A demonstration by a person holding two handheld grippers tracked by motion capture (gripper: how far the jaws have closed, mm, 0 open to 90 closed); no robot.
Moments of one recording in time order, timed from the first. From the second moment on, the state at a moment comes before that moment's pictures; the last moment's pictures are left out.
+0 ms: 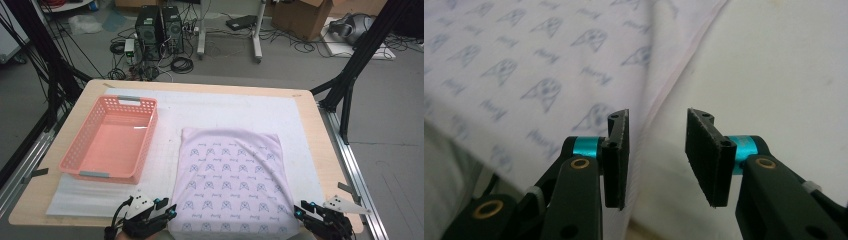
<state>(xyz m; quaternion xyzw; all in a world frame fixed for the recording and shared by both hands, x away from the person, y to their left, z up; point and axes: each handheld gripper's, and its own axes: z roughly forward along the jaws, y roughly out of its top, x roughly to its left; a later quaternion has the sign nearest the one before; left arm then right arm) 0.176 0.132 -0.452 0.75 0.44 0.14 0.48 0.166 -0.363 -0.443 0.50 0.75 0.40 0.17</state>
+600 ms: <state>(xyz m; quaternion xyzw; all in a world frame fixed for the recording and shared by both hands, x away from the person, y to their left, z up) 0.216 0.127 -0.445 0.74 0.43 0.14 0.50 0.202 -0.357 -0.438 0.51 0.74 0.39 0.21</state>
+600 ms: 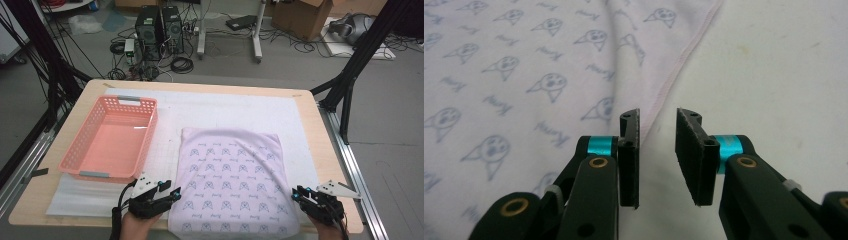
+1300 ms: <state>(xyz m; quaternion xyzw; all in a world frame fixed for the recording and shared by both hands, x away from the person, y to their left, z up) 0.314 0.114 -0.440 0.74 0.43 0.13 0.50 0.337 -0.356 -0.419 0.51 0.73 0.38 0.23</state>
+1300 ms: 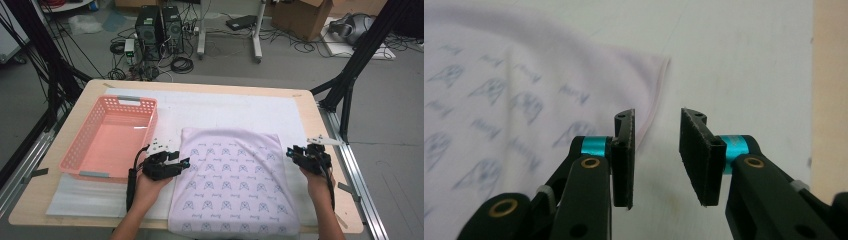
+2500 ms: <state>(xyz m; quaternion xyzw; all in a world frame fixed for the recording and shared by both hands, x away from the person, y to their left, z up) 0.409 0.083 -0.429 0.73 0.50 0.17 0.44 0.414 -0.343 -0.422 0.51 0.74 0.35 0.26</state>
